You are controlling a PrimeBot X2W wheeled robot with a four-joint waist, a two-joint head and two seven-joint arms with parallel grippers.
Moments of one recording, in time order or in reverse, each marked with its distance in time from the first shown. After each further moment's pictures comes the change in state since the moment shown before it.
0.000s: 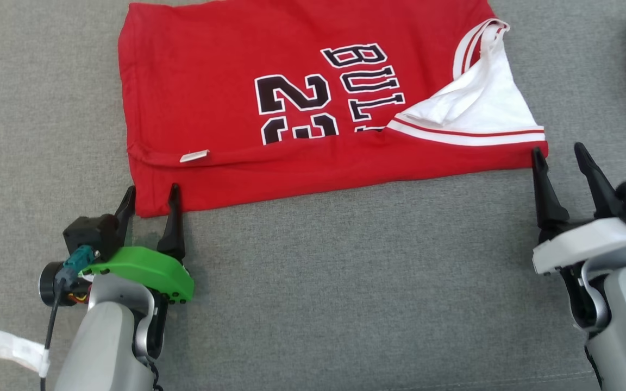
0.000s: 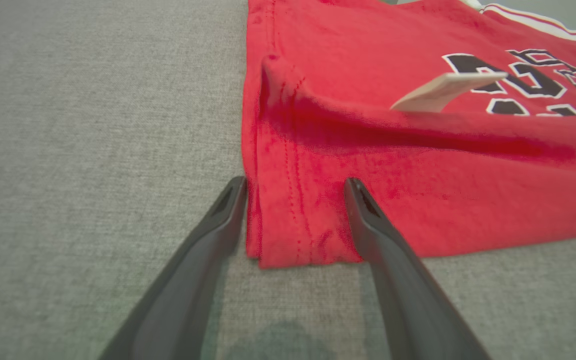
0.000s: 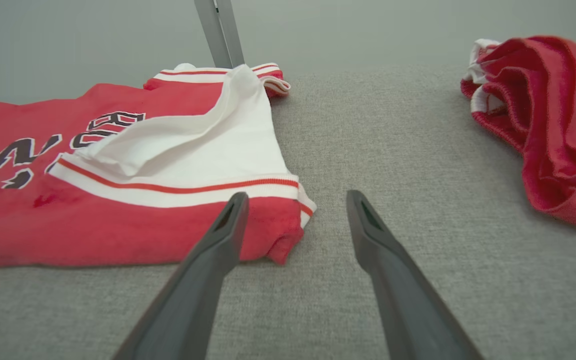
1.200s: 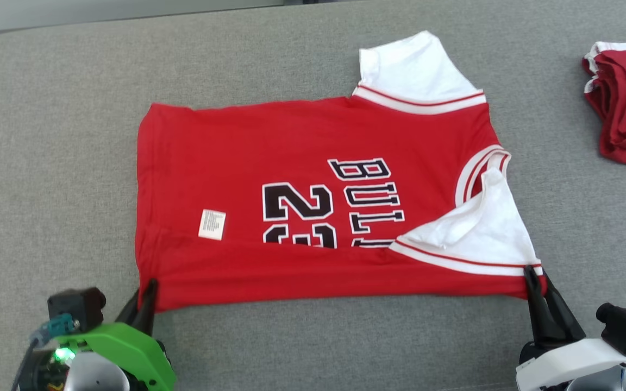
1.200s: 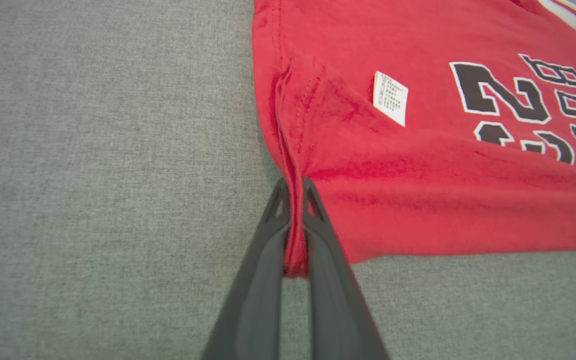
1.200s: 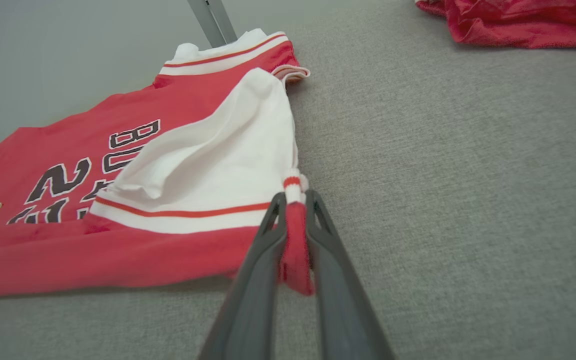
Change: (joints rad) left arm 0.337 0.120 0.005 -0.360 -0.139 0.017 0.343; right arm 0.382 0.114 -0.006 -0.157 0.088 0.001 0.002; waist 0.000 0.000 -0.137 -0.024
